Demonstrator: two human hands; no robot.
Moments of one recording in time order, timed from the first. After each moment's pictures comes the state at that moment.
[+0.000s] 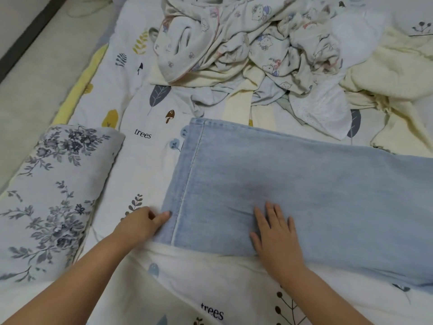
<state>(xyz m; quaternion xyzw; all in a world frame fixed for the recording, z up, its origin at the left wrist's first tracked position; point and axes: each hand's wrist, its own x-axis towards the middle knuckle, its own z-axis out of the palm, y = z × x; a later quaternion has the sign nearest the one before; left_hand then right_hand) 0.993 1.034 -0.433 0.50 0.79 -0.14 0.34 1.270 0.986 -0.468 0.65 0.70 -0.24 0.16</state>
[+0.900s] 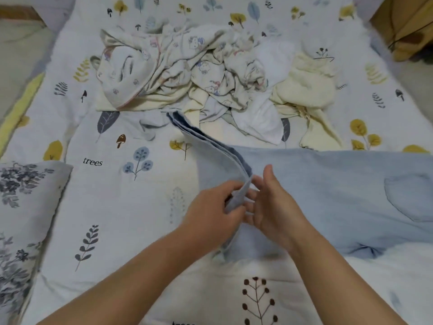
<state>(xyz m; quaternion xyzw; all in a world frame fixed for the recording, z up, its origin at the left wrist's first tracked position) 1.178 1.042 -0.335 0.71 0.49 0.20 0.47 1.320 1.028 -0.352 0.51 0.15 -0.72 -0.43</state>
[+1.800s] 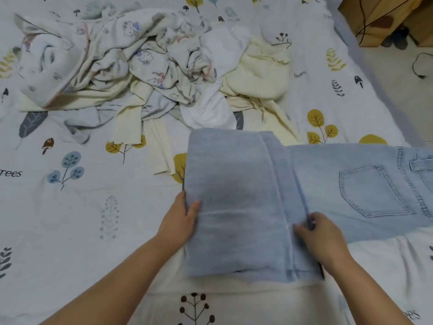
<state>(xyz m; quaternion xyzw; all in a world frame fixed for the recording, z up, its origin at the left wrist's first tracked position) 1.271 1.052 -0.456 0.59 0.64 0.13 0.47 1.519 0.954 -0.413 0.89 0.32 -0.30 -0.11</state>
